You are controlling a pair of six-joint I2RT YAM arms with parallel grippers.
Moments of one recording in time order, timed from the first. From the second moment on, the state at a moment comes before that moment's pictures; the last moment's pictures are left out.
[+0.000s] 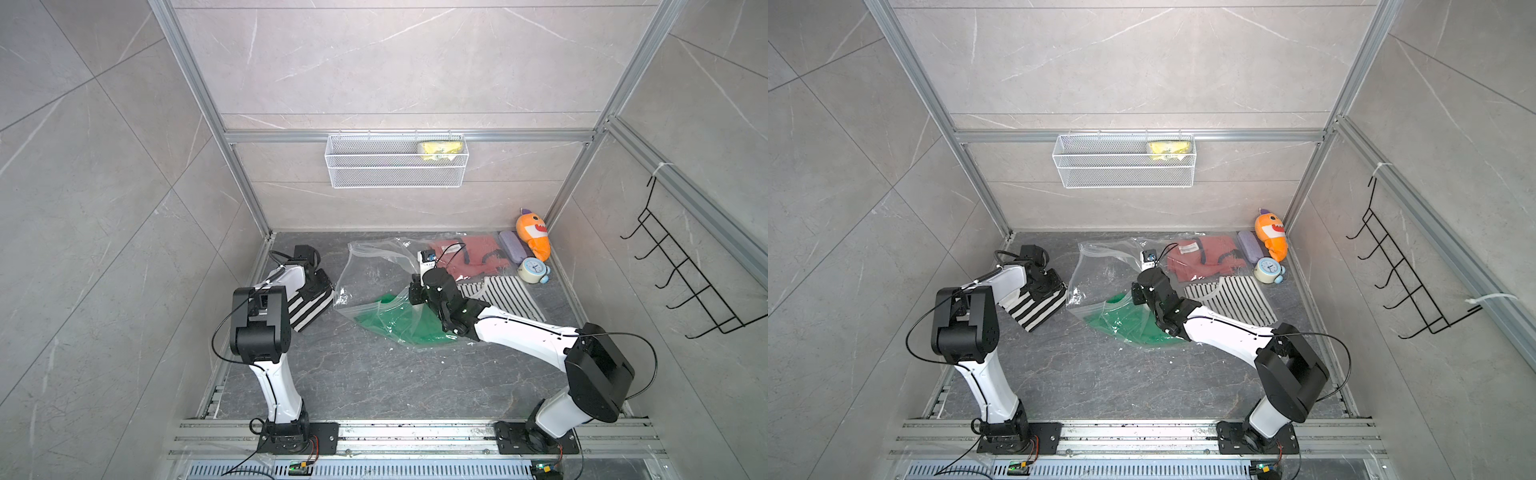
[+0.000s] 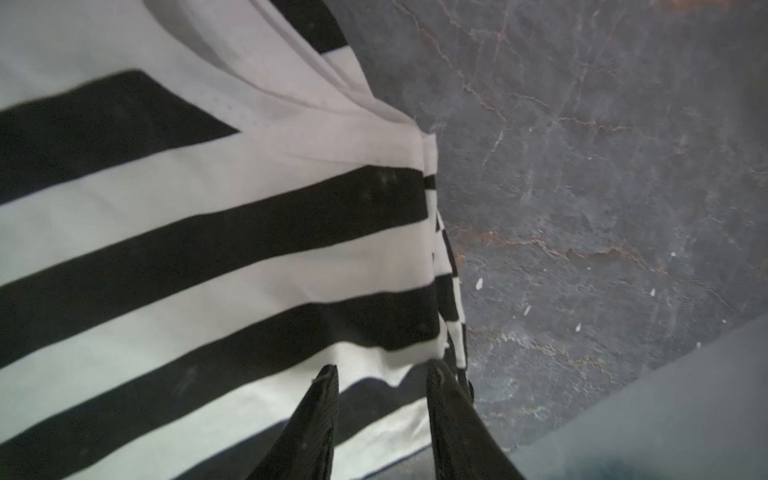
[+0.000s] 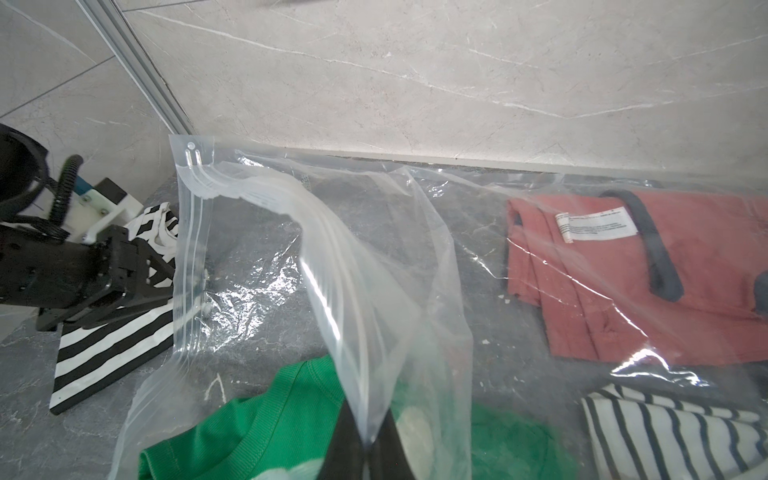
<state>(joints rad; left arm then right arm) -0.01 1.96 1.31 -0.53 0.13 -0.55 0.79 1.60 1.06 0.10 0.37 0.33</state>
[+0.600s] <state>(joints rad) -0.01 2.24 1.71 -0.49 0.13 -0.52 0.79 1.59 1.05 0.11 0.36 0.32</state>
